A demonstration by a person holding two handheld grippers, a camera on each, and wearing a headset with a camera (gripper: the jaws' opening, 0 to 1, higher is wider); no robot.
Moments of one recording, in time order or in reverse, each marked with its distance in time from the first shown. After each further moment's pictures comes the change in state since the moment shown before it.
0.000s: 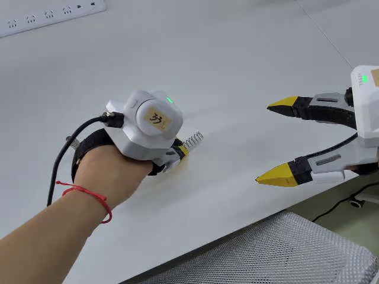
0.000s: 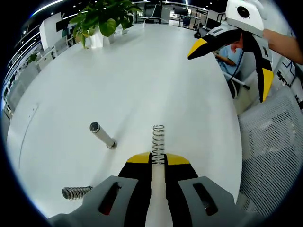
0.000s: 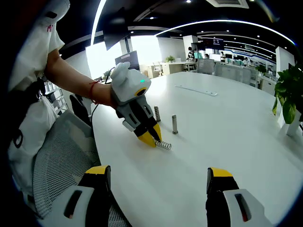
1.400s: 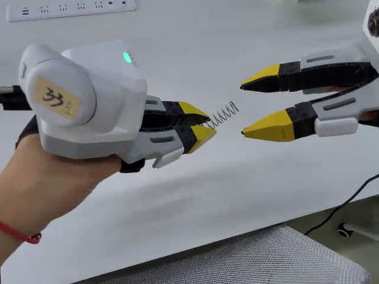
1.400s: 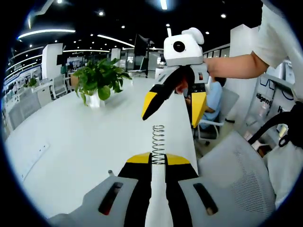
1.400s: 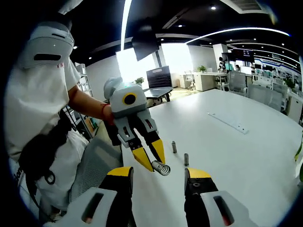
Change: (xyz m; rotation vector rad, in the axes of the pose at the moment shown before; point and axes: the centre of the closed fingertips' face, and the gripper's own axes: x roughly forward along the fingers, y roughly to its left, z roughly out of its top) left arm -0.136 -0.043 0.088 0.057 -0.471 -0.113; right arm -0.006 0.056 0.141 -0.130 -0.048 0.308
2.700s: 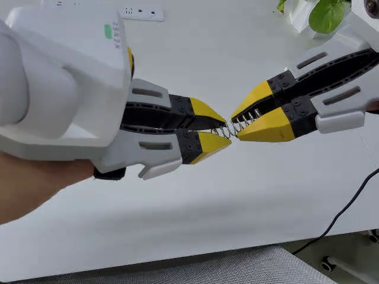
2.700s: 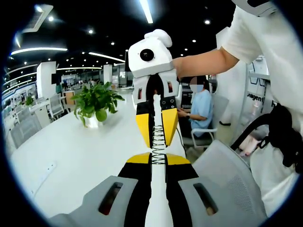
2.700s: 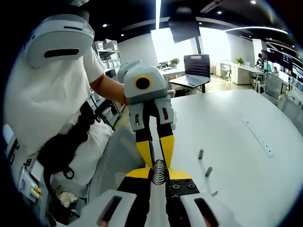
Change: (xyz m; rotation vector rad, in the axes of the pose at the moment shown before) left arm -0.027 -0.018 0.035 0.099 -0.112 -0.036; right arm 0.018 0.032 0.031 -0.159 0.192 0.252
